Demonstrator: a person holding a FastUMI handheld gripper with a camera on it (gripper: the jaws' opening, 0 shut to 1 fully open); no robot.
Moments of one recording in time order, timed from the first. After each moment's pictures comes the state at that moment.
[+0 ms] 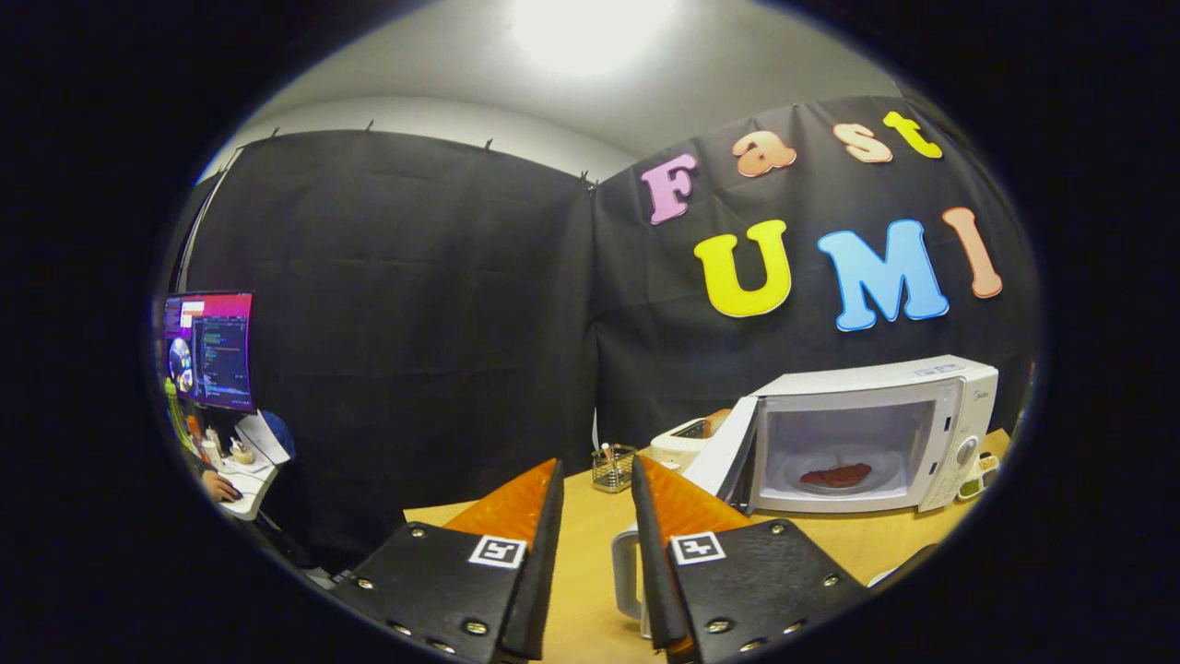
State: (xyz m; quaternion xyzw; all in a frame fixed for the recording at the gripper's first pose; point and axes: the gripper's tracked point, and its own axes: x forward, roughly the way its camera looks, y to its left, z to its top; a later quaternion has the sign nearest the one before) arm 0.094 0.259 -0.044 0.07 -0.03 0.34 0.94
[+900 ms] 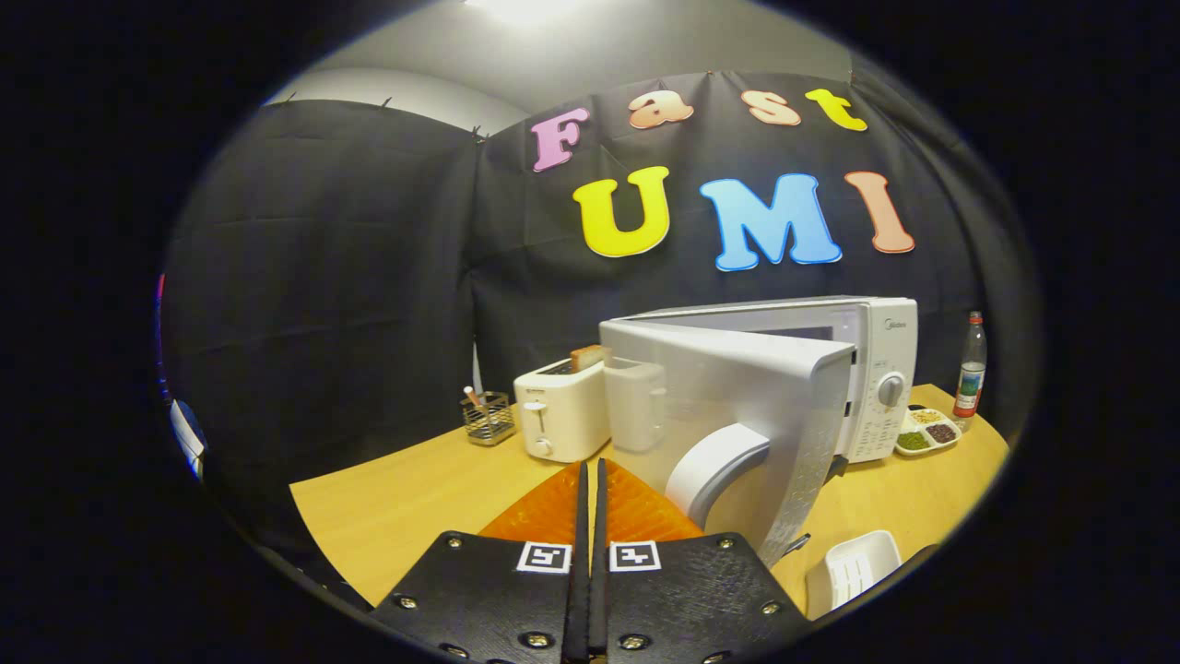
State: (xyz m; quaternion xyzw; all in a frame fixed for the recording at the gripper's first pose) arm 0.173 0.159 -0.143 0.07 0.08 0.16 0.98
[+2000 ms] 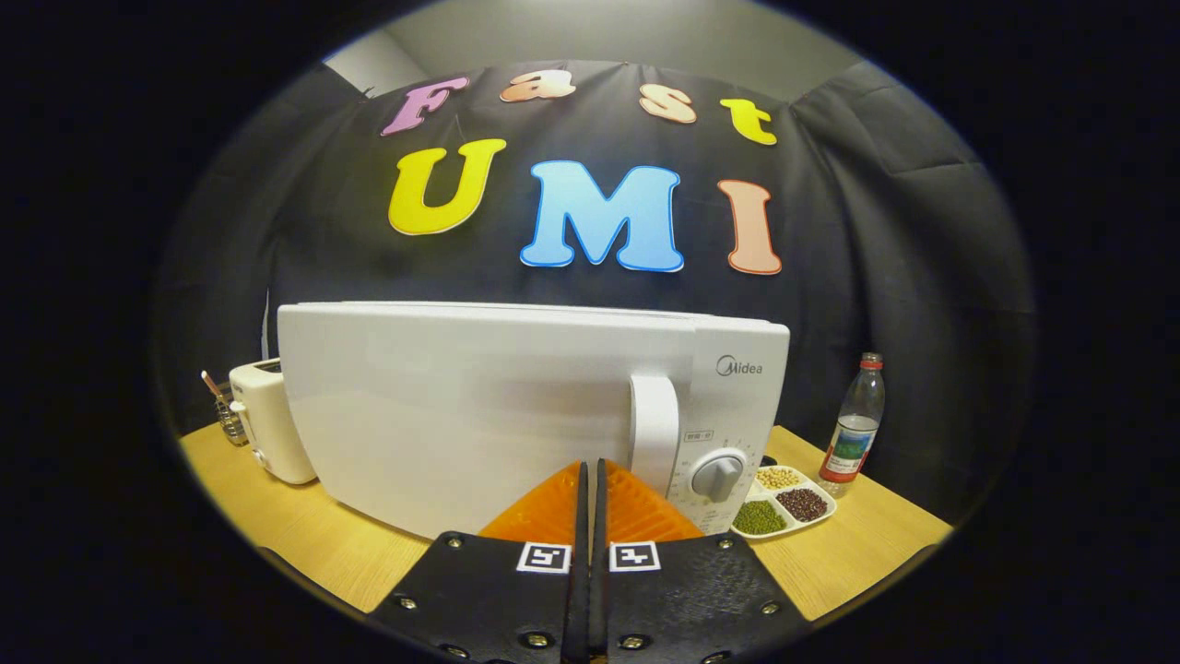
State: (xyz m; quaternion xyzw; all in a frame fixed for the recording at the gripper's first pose) arm 0.356 -0.013 -0.179 0.00 0.09 -0.07 0.99
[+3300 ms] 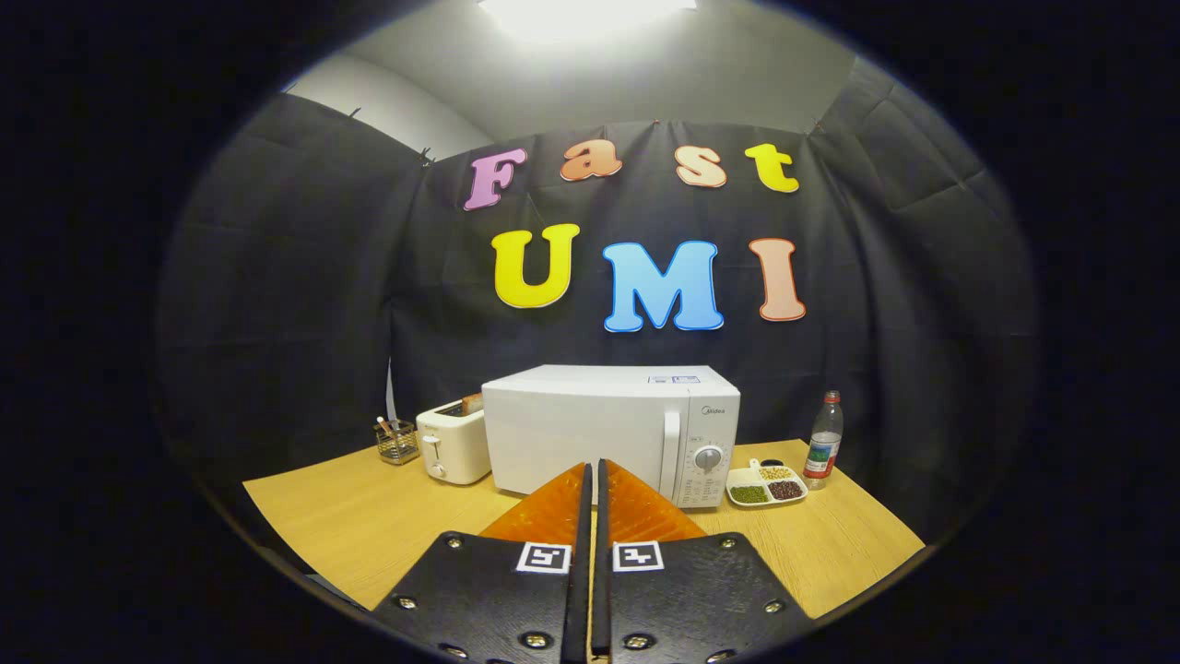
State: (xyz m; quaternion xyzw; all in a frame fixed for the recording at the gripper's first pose) arm 0.077 0.028 -0.044 0.04 0.04 0.06 1.00
